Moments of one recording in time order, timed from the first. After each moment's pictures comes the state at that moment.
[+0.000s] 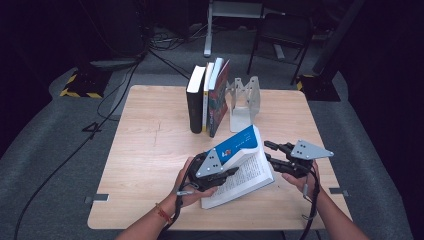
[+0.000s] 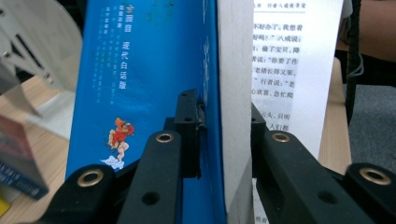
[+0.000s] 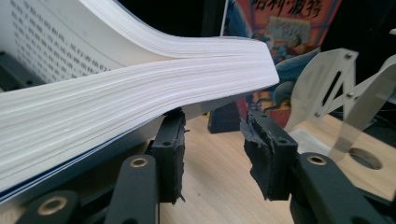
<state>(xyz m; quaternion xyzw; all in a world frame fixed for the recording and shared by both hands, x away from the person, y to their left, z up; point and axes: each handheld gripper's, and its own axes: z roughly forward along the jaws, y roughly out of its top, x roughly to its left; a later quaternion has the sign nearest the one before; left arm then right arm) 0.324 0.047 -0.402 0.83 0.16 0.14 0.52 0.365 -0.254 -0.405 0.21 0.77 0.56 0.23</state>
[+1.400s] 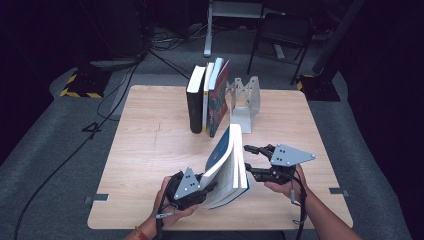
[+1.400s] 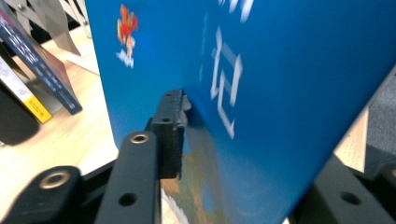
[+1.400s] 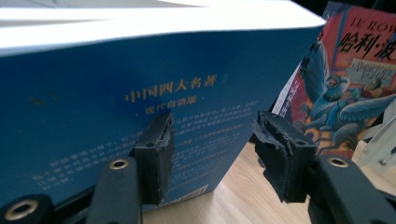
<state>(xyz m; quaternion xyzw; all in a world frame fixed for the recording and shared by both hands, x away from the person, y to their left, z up) 0.288 0.098 -0.443 0.82 0.22 0.18 0.49 0.339 -0.193 -0.379 0.14 0.80 0.55 0.20</state>
